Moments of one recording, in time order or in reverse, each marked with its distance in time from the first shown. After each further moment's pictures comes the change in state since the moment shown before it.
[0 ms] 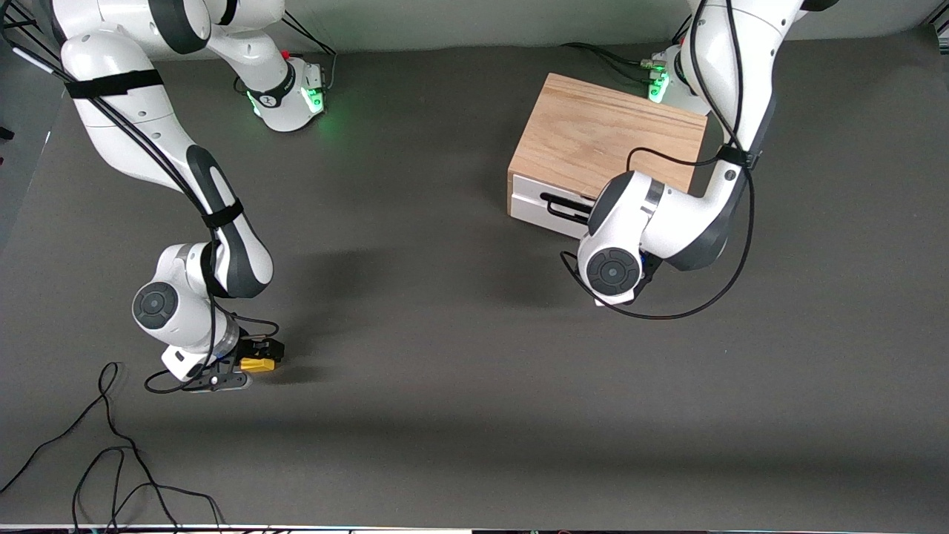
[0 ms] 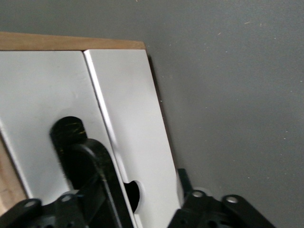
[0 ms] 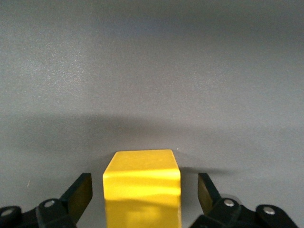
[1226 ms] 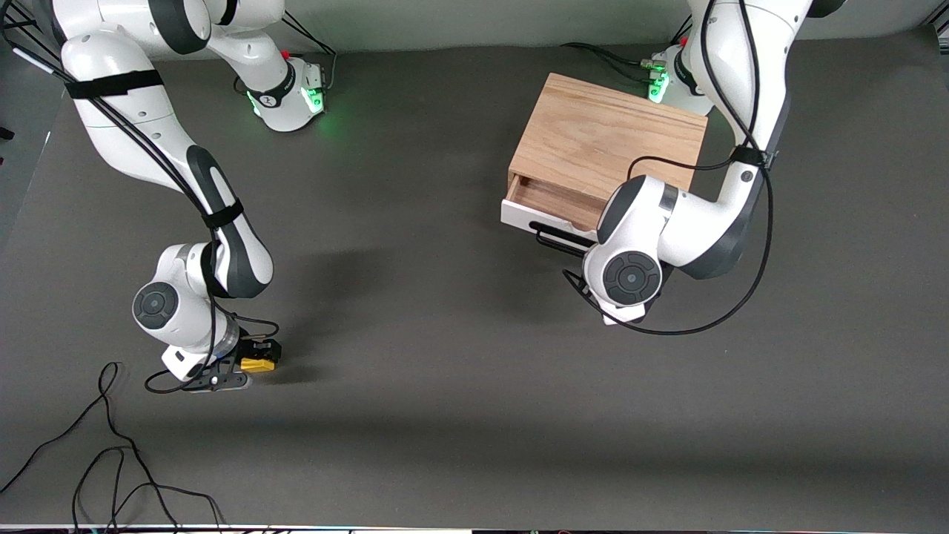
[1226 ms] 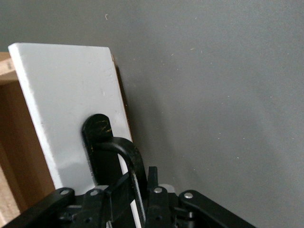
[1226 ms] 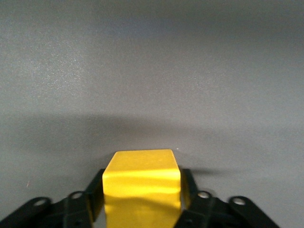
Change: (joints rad) left arm 0.016 0.039 0.011 0.131 -0.011 0.049 -0.026; right arm 0.000 0.001 0.000 0.000 0.000 0.000 0.000
